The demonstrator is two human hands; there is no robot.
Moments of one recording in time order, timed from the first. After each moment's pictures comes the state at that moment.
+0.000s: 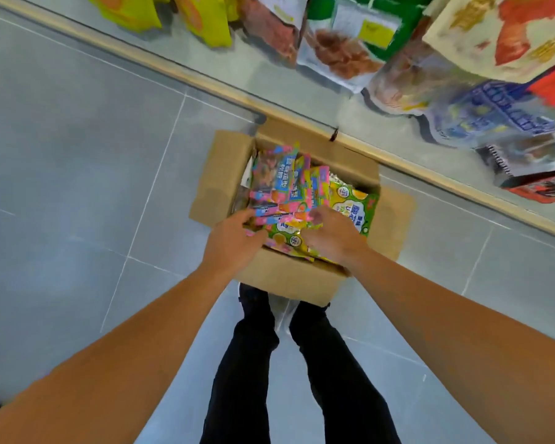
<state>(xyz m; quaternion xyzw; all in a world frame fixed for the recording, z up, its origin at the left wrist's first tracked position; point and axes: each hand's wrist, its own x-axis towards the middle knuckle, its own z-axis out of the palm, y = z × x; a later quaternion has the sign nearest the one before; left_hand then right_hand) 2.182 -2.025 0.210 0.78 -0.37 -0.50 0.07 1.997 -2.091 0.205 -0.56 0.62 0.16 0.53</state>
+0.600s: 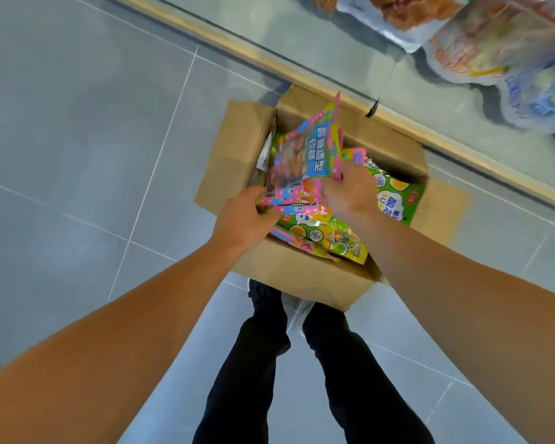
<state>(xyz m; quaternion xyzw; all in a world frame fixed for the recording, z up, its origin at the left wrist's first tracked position) 2.203 -2.041 0.117 0.78 -0.36 -0.51 0.06 2.043 -2.128 0.101 -0.55 0.70 0.03 0.45</state>
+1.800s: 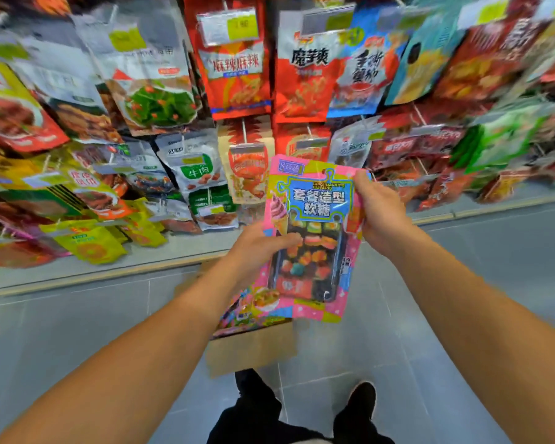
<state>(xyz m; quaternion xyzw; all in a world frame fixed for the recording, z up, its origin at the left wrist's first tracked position) 1.991 -2.013 0.640 0.47 -0.50 -0.69 0.24 1.784 -1.998 0.672 -0.22 0.65 -0.54 0.49</state>
